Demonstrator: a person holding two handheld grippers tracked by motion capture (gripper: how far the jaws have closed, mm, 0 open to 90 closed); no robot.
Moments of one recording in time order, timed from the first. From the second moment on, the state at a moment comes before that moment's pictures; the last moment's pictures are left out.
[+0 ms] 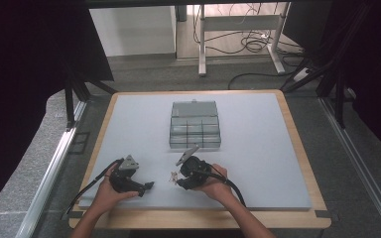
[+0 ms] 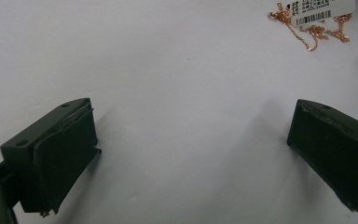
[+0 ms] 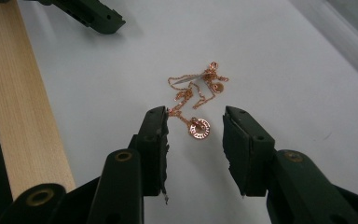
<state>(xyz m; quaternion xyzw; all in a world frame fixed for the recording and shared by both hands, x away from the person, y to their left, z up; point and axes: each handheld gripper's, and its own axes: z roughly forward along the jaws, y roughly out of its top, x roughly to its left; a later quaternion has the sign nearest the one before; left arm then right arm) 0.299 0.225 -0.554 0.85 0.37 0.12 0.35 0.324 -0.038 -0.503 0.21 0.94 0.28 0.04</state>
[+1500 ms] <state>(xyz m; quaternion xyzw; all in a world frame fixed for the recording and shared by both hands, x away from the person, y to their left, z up) 0.299 0.225 -0.554 0.85 0.37 0.12 0.35 0.335 -0.012 -0.509 0.20 0.96 0.20 0.04</state>
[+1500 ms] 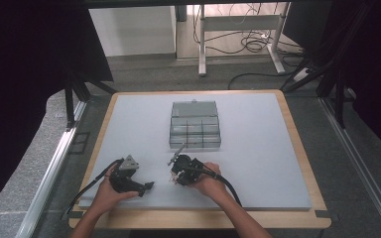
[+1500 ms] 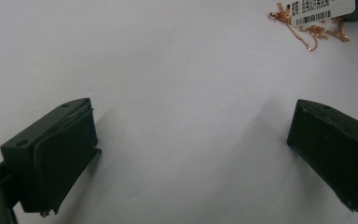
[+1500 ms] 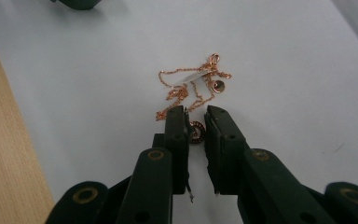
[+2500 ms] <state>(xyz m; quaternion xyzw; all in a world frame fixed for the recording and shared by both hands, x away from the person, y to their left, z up) 0.299 0.225 -0.554 0.85 0.36 0.12 0.35 0.337 -0.004 -0.509 0.20 0.96 0.19 0.05</state>
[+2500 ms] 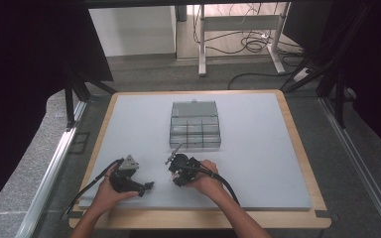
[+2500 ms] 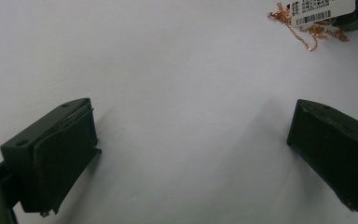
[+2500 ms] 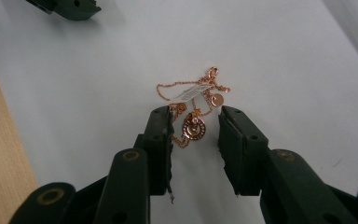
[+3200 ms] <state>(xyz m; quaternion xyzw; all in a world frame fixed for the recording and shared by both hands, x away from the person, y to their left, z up) 0.299 0.225 -0.554 0.85 0.36 0.12 0.35 0.337 -0.002 -0.508 0.19 0.96 0.19 0.03</state>
